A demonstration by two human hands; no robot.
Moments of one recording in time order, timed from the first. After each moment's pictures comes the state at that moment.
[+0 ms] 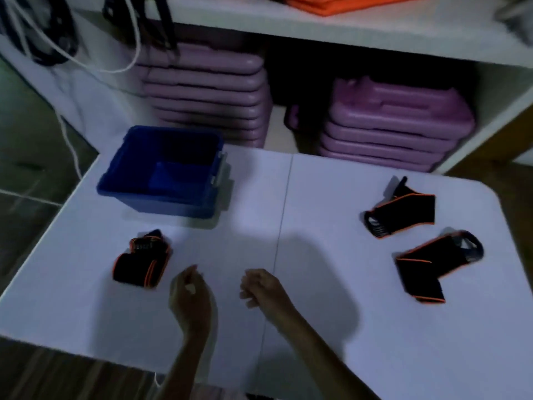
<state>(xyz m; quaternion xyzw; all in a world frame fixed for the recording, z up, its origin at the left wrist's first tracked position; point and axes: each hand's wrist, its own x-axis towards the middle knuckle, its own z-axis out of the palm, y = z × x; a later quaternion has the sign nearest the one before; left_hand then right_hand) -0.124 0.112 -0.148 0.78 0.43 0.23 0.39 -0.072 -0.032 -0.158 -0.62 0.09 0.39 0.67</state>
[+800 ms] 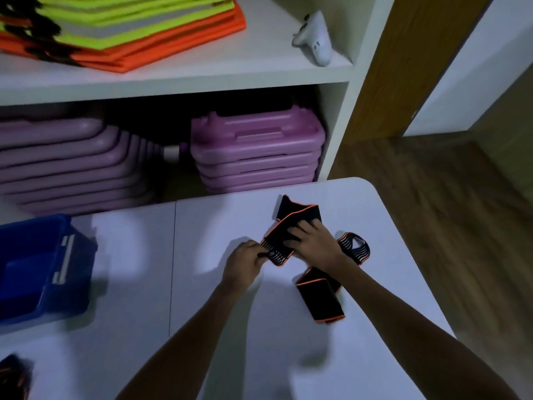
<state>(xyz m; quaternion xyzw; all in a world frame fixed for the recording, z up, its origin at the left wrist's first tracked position) 0.120 -0.133 -0.161 0.94 -0.12 -0.07 0.31 0.139 -0.351 -0.150 -0.92 -0.35 -0.16 -0.06</state>
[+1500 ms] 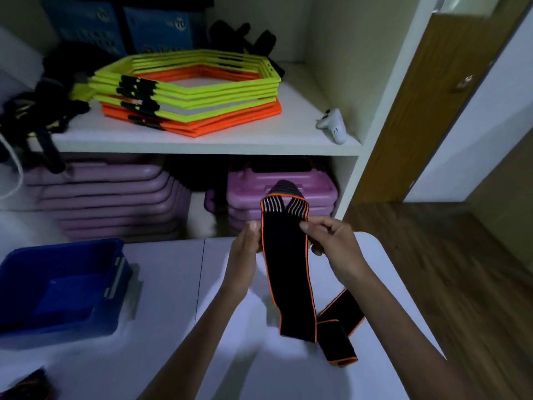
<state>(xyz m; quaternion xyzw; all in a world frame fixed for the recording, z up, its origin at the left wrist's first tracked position) 0.097 -0.102 0.030 0.68 -0.01 0.02 0.73 0.096 -0.276 0.072 -0.70 -0.01 0.00 0.71</state>
